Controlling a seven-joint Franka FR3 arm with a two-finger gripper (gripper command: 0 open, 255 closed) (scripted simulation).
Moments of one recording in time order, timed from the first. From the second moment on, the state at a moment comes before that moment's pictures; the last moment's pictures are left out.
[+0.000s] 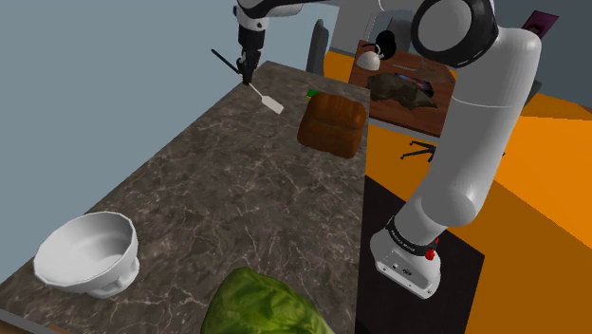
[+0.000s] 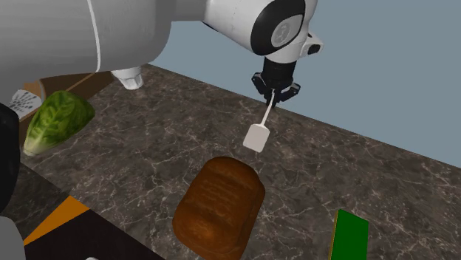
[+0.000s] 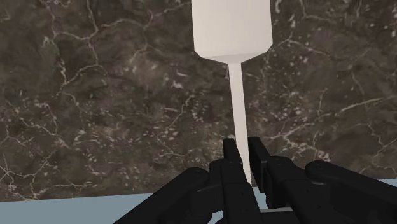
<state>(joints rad) 0.06 0.32 0.03 -1.57 0.02 1.95 -0.38</state>
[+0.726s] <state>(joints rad) 0.06 0.31 0.03 -1.44 0.02 1.81 -0.38</state>
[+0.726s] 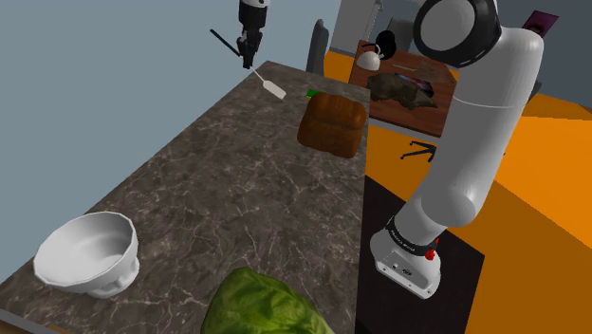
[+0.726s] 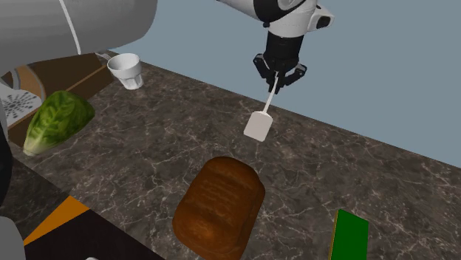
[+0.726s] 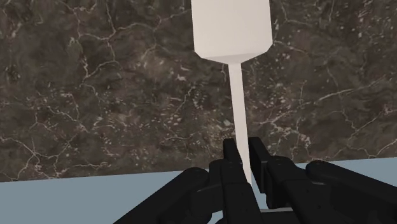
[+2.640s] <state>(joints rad) 0.26 -0.38 0.23 -2.18 0.09 1.87 -0.02</state>
